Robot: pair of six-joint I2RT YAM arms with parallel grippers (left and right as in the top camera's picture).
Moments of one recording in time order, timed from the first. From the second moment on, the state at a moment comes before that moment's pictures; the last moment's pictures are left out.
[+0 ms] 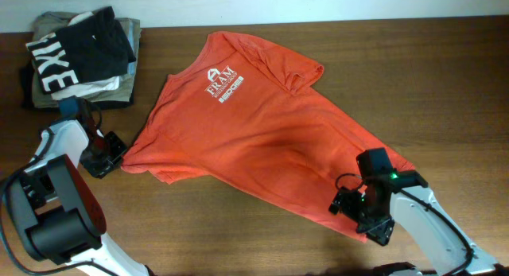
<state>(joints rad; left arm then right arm) 0.38 1.95 1.24 -0.80 0.04 -0.36 0.11 1.29 0.59 -0.94 -0.18 0.73</state>
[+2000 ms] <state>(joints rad) 0.37 1.62 2.41 -1.32 0.06 -0.36 0.00 1.56 2.29 -1.33 0.10 0.49</state>
